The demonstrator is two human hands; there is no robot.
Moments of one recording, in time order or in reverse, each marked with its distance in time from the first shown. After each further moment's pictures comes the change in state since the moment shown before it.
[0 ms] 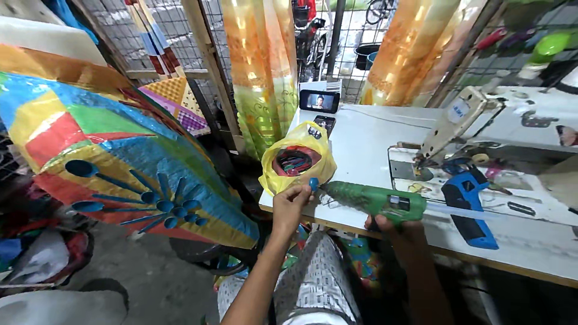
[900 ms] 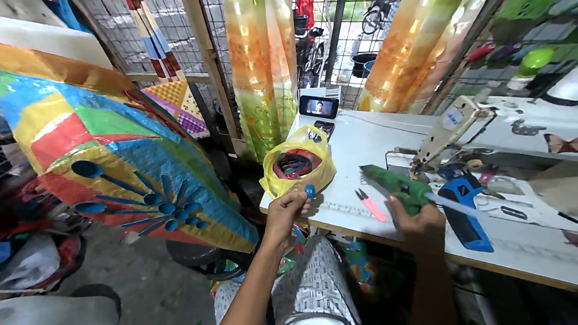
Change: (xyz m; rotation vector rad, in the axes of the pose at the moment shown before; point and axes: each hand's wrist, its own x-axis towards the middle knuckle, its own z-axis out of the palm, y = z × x) left_hand -0.008 0.008 -0.015 -0.210 -0.053 -0.131; right_hand 0.033 0.011 -0.026 -0.814 0.333 -0.063
